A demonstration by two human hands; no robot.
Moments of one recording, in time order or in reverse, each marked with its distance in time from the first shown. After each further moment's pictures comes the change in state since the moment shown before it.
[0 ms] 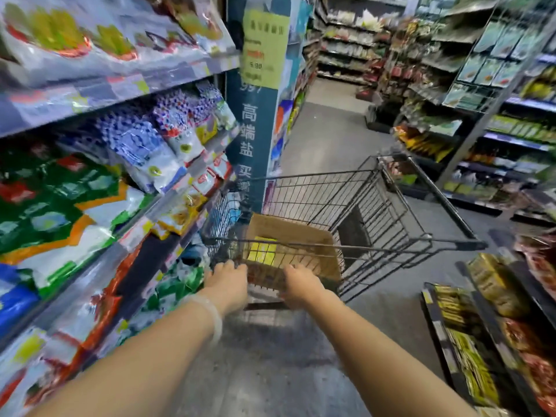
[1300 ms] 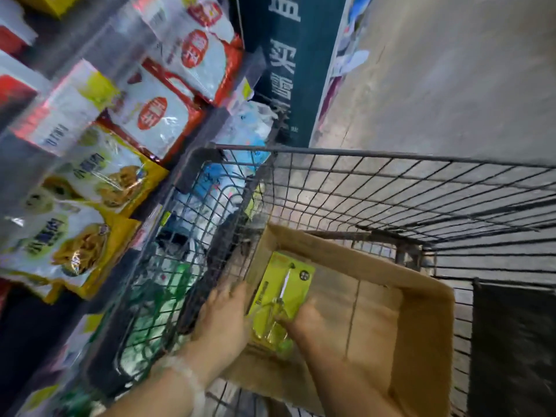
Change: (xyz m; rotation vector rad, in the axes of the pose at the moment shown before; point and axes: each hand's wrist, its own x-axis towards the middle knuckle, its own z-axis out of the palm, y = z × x) left_hand 0.494 -0.027 0.103 -0.176 -0.348 -0.300; right_hand 0.516 0.110 0.176 0.554 -0.506 0.479
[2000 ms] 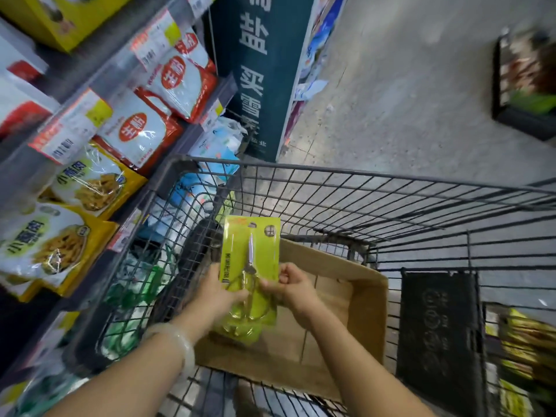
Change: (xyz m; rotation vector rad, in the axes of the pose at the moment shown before) left_hand -0.029 0.043 -0.051 -0.911 -0.098 -0.214; right_hand -0.074 -0.025 -0.098 0.755 -0.216 -0.282
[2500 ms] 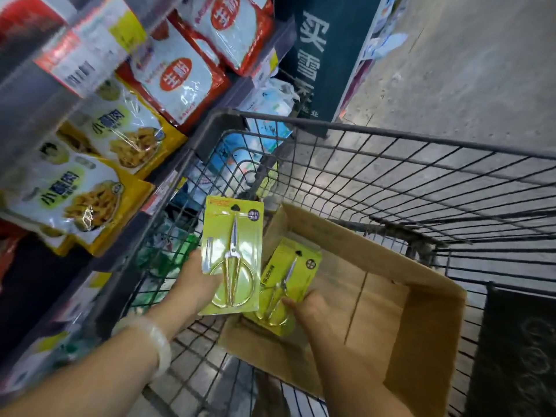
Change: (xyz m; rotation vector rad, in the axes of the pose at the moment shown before) left_hand 0.052 -0.075 -0.040 -0.055 0.203 -0.105; right_hand 0.086 0.119 0.024 -0.600 0.171 0.327
